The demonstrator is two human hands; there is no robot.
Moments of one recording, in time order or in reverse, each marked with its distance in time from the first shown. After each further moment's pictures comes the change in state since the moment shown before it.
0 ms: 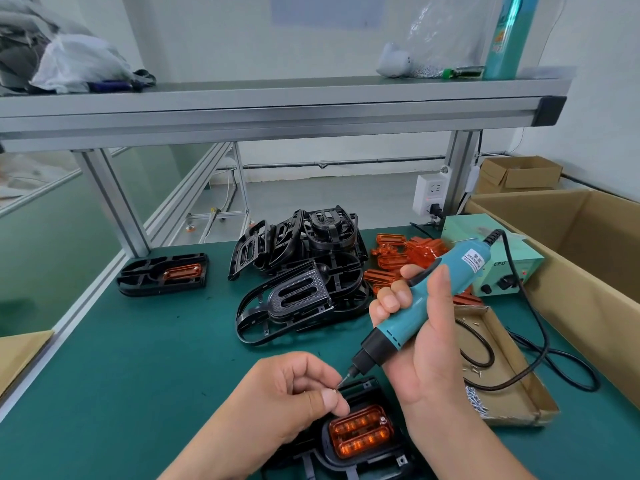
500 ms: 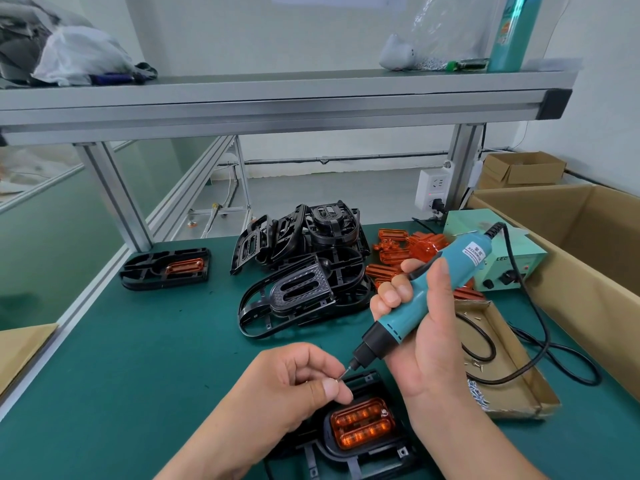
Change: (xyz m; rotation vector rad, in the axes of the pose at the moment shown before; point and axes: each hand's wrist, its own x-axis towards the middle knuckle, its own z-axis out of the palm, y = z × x) left_hand -0.002 -0.003 -0.001 0.031 0.007 0.052; right_hand 0.001 0.001 -0.002 -0.015 -0.035 0.020
